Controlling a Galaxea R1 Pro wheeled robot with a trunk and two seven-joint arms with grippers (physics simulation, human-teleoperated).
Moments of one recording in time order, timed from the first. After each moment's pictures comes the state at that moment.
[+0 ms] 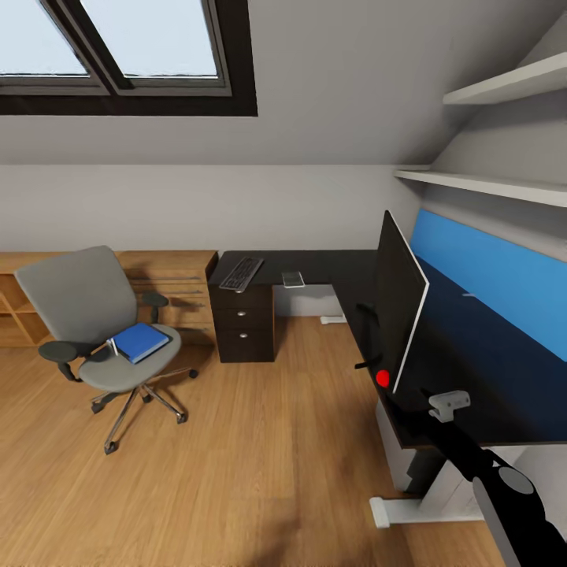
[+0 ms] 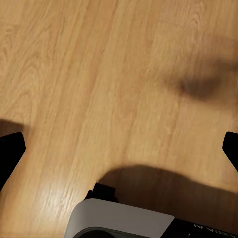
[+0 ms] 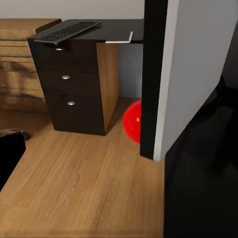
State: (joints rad) left arm -0.11 -0.01 -0.02 -0.15 0.27 -0.48 0.03; right arm -0.21 -0.18 -0.17 -1.41 -0.11 0.13 0.43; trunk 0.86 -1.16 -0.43
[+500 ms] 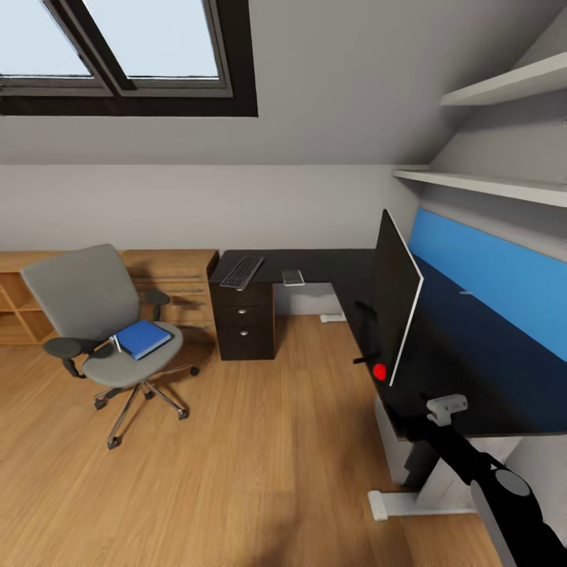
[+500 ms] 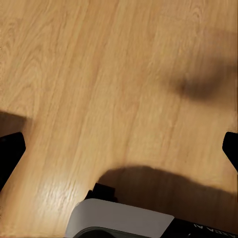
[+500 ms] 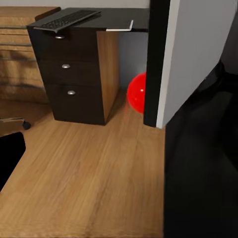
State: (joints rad) left arm -0.11 -0.01 -0.02 -0.15 0.27 -0.48 0.03; right arm -0.21 -0.17 -0.16 -1.38 -0.09 0.13 0.43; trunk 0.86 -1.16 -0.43
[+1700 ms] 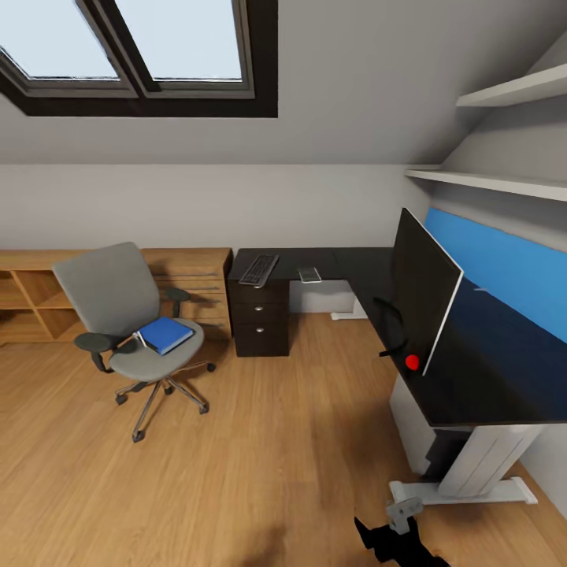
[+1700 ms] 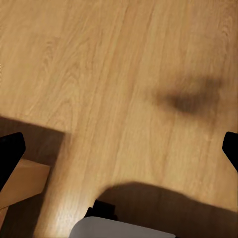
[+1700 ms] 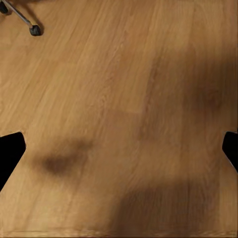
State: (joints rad) left arm -0.11 -0.01 -0.02 -0.15 0.27 -0.55 0.04; right arm -0.21 -0.06 -0.05 -0.66 0.08 -0.15 0.33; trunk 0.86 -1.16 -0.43
